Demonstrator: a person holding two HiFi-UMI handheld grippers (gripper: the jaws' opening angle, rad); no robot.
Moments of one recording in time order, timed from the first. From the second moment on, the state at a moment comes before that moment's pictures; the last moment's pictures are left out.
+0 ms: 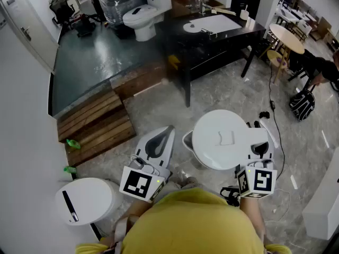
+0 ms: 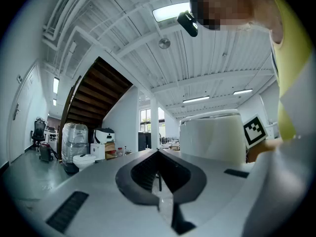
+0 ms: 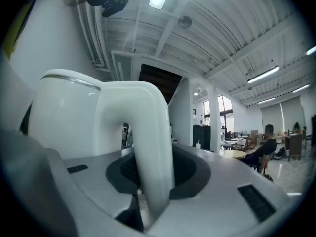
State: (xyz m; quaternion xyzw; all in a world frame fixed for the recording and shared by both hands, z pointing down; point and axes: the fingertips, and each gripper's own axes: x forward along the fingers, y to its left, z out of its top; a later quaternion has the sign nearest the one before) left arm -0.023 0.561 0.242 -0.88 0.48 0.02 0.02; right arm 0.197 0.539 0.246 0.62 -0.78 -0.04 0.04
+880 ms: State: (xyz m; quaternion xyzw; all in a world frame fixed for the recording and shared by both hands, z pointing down) left arm -0.014 0.494 0.247 -0.87 0.49 0.02 0.01; right arm 0.203 0.465 0.245 0.61 -0.79 -0.04 0.02
